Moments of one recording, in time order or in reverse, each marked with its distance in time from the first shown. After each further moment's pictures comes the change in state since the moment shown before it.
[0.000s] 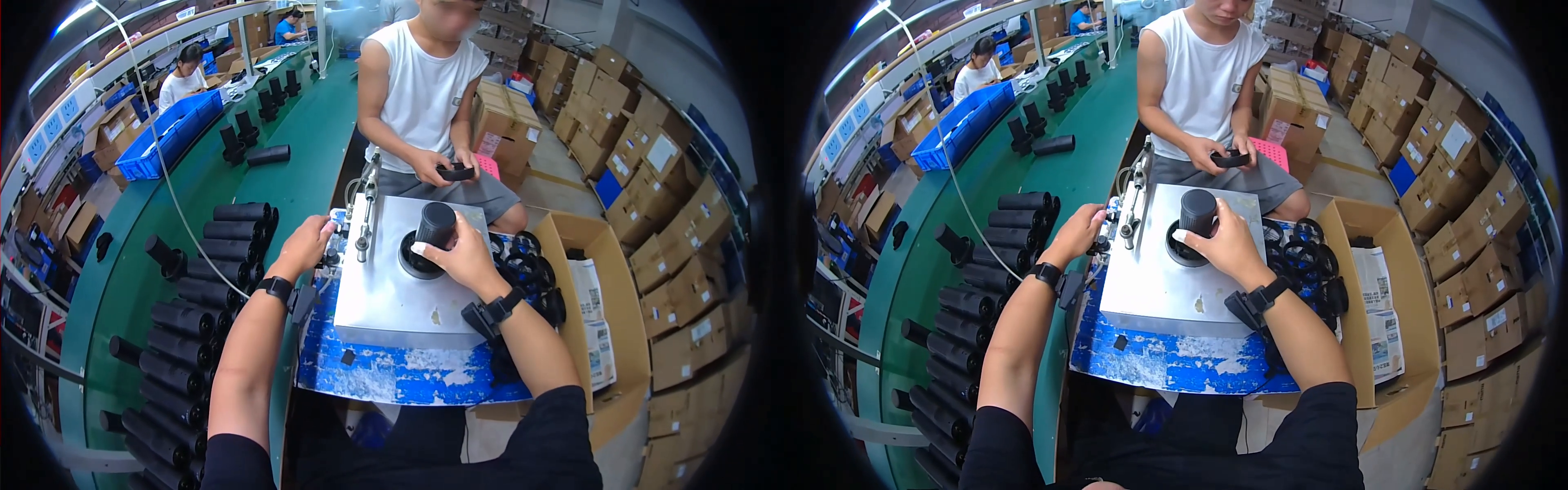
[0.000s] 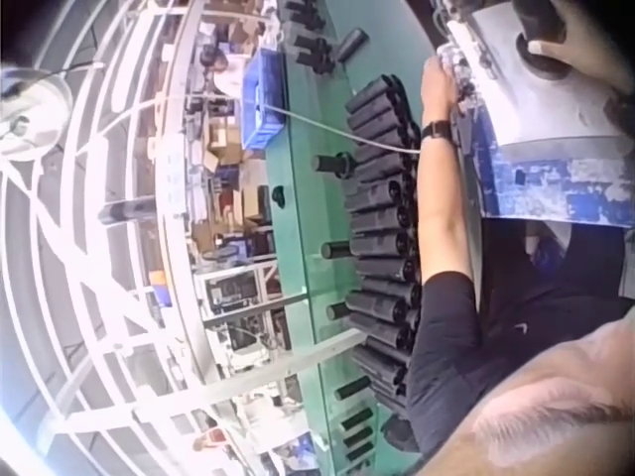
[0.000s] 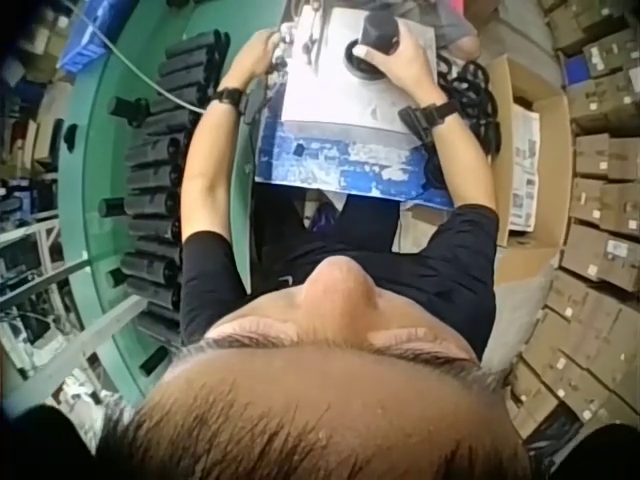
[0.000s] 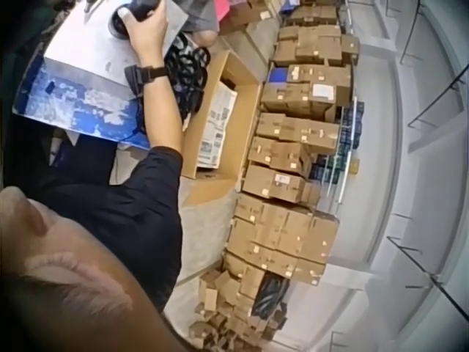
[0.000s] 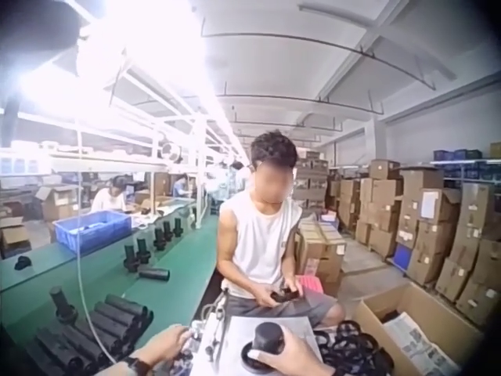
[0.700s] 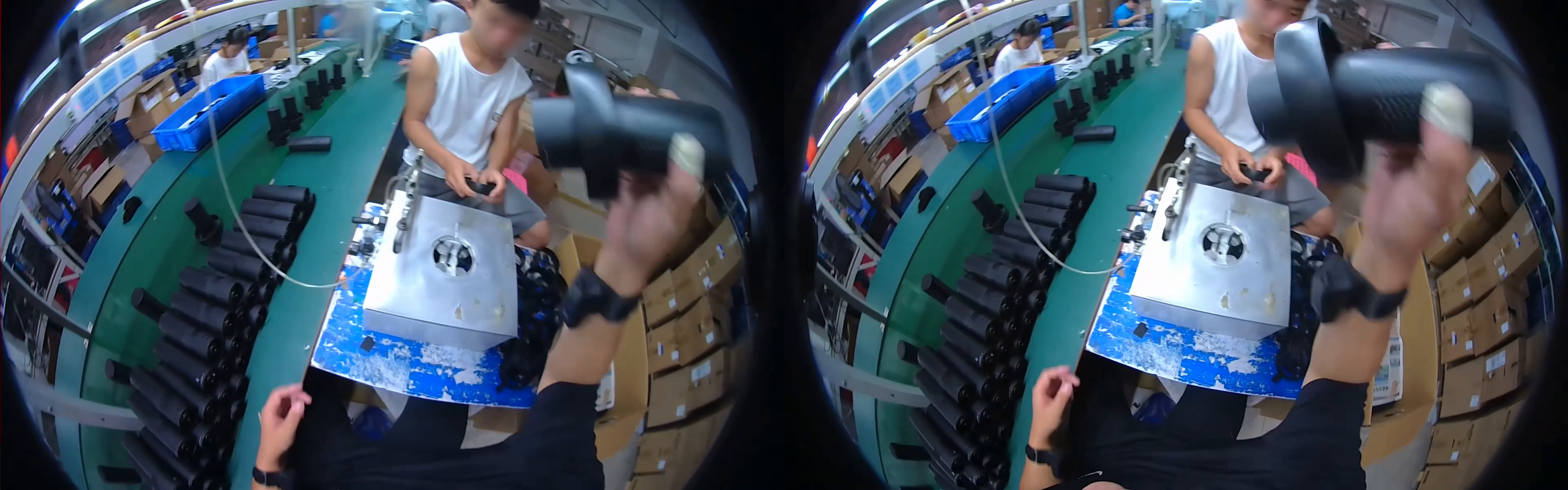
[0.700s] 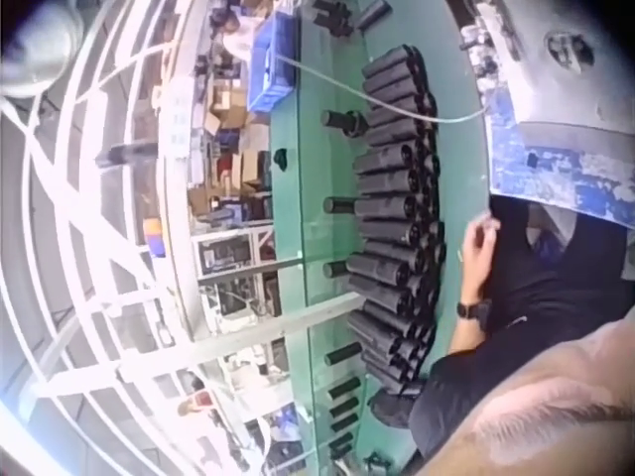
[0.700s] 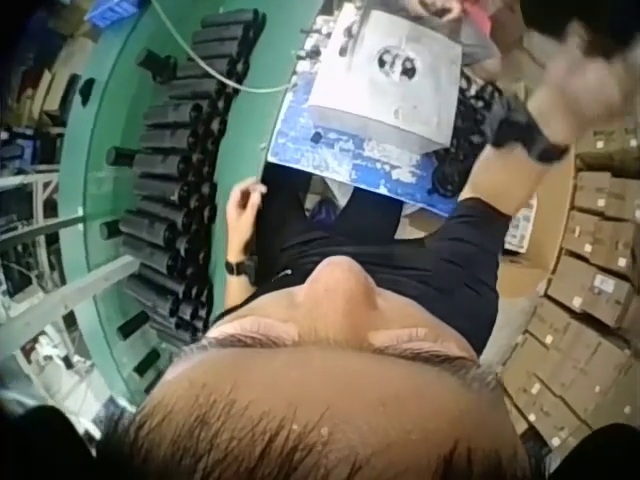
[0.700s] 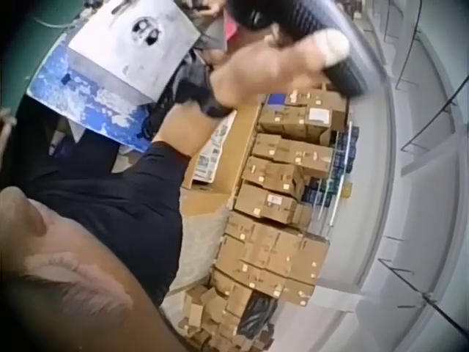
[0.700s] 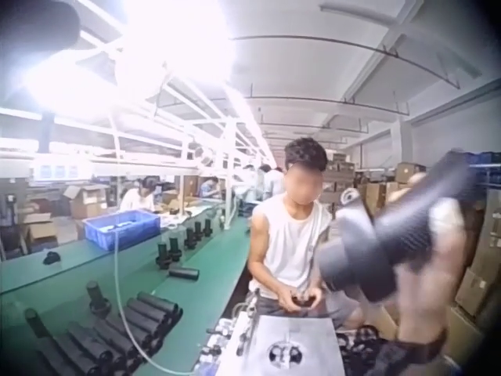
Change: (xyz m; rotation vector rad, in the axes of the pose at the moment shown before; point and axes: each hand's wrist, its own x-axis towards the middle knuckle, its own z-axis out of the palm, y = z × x) left_hand -0.388 0.162 -0.079 -0.867 0.325 -0.658; right_hand 0.018 -0.194 -0.148 0.901 0.615 -0.564
